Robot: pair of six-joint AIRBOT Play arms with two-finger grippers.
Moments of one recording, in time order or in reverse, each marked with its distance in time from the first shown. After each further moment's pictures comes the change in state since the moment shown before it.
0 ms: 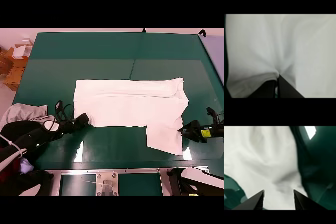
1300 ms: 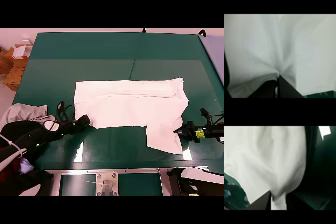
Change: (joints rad) left arm 0.000 0.000 0.000 0.002 -0.055 0.006; right arm 0.026 -0.089 -0.046 0.048 -0.078 -0.079
